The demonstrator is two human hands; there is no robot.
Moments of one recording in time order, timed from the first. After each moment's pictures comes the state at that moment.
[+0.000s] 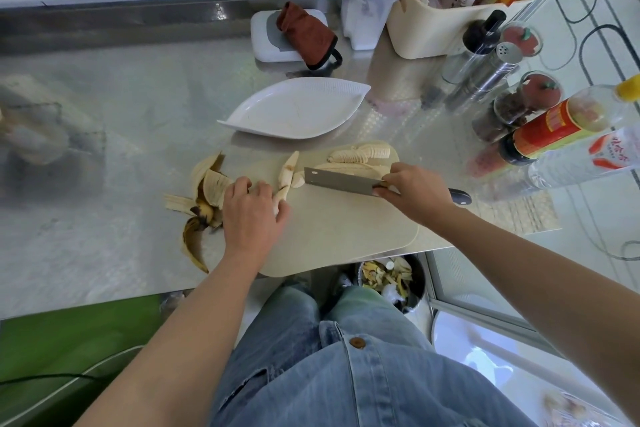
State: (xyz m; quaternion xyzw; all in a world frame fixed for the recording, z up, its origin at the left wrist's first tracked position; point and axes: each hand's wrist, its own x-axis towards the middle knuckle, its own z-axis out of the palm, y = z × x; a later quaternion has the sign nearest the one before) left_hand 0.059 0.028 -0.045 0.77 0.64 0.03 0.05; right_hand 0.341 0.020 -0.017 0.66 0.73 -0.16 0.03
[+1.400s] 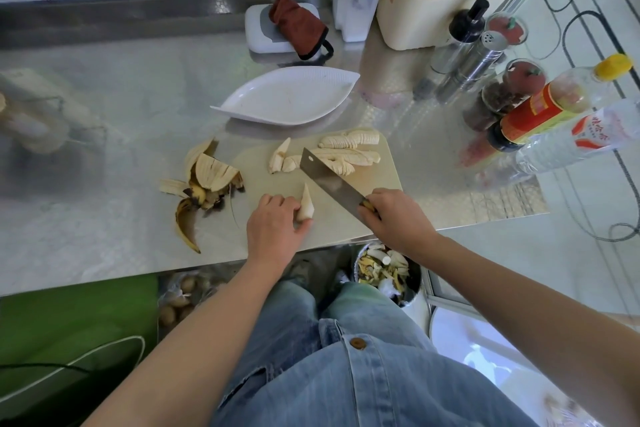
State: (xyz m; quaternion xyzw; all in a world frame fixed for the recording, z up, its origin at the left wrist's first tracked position) left_hand 0.092 -0.028 -0.059 0.77 0.61 0.09 0.16; right_hand 0.305 -0.049 0.001 0.66 0.70 -0.27 -0.04
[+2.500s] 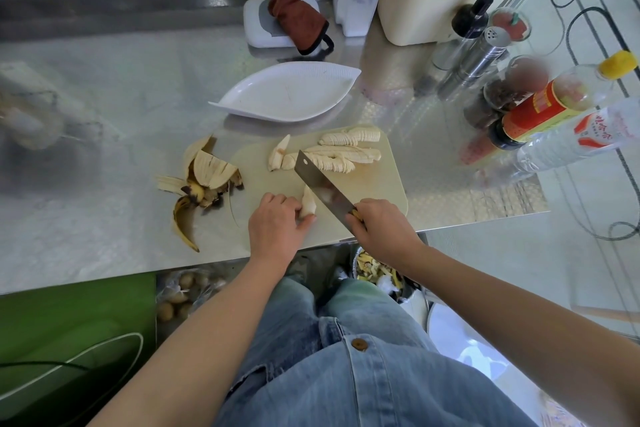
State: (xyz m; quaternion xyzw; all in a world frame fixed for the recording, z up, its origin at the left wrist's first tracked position) left_hand 0.098 -0.027 -0.062 0.75 0.63 0.10 0.17; right_hand 0.283 -0.058 -0.010 0.67 0.68 -0.29 -0.02
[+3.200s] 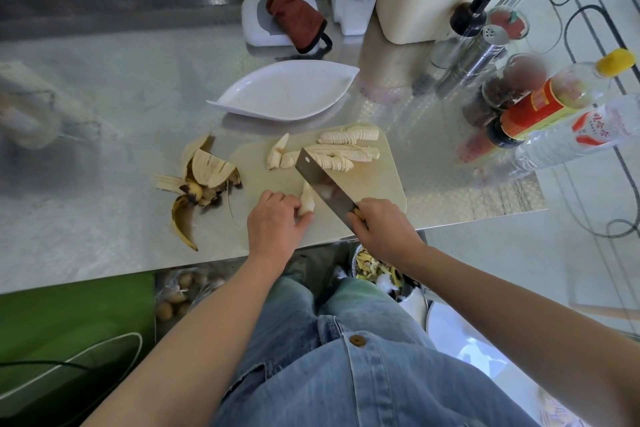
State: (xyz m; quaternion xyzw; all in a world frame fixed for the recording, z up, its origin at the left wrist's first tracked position) left_hand 0.098 -0.025 -0.059 0.75 0.63 0.09 0.18; right_hand 0.287 -0.061 -0.012 0.68 0.67 -0.29 -0.03
